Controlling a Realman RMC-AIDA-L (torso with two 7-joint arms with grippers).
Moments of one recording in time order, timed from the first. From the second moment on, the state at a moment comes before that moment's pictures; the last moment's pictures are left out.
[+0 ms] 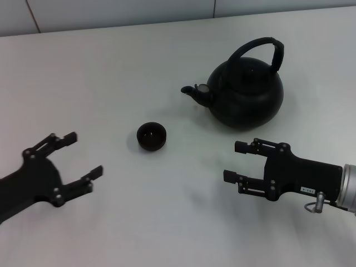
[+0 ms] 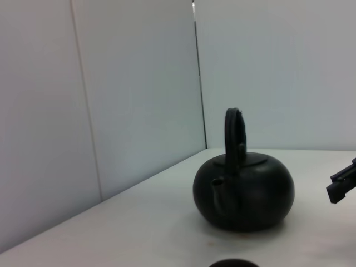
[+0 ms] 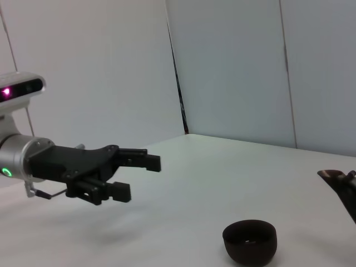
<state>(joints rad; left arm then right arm) -0.39 -2.06 0.50 0.26 1.91 1.53 -0.57 0.37 2.08 -0.47 -0.29 -2.03 -1.56 0.81</state>
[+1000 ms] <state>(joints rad) -0.31 -2.01 0.54 0.45 2.04 1.61 -0.70 0.37 2.08 -0.46 -0.29 -2.03 -1.56 0.81</state>
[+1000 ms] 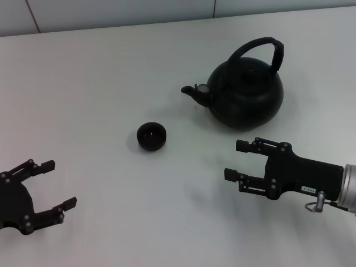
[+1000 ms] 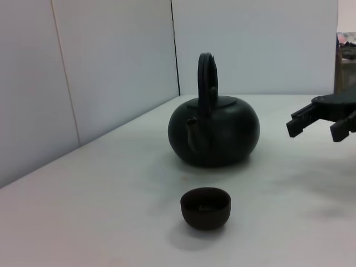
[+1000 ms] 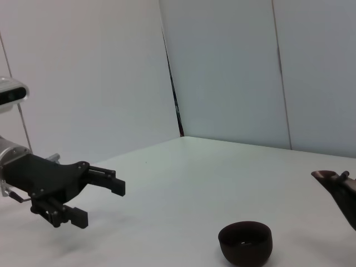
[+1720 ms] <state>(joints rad) -0.31 -2.01 0.53 0.45 2.03 1.62 -0.70 0.32 2.08 -0.18 -0.10 -2.02 -1.57 0.54</state>
